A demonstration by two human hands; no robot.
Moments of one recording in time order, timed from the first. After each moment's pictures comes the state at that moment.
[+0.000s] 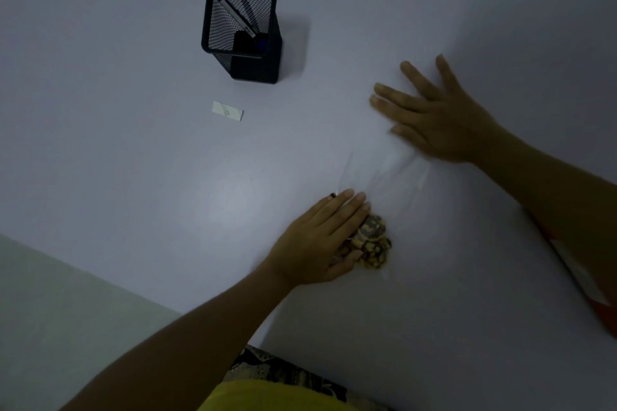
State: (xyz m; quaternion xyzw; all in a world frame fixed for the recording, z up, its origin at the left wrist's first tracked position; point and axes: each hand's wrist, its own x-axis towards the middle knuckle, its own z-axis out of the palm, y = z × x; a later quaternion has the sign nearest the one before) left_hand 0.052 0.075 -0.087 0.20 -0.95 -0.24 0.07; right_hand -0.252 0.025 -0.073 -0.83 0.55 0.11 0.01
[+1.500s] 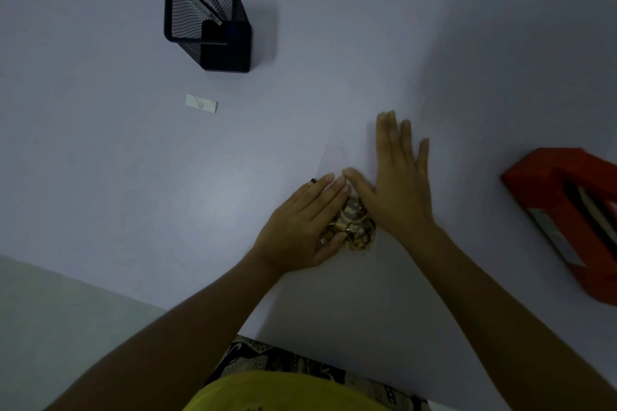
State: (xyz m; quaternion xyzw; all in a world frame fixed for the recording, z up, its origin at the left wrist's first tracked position) left_hand 0.050 0.076 -0.085 0.20 -0.95 -0.23 0.06; right_hand -0.138 0.124 -0.071 -0.54 0.82 -0.05 0.20
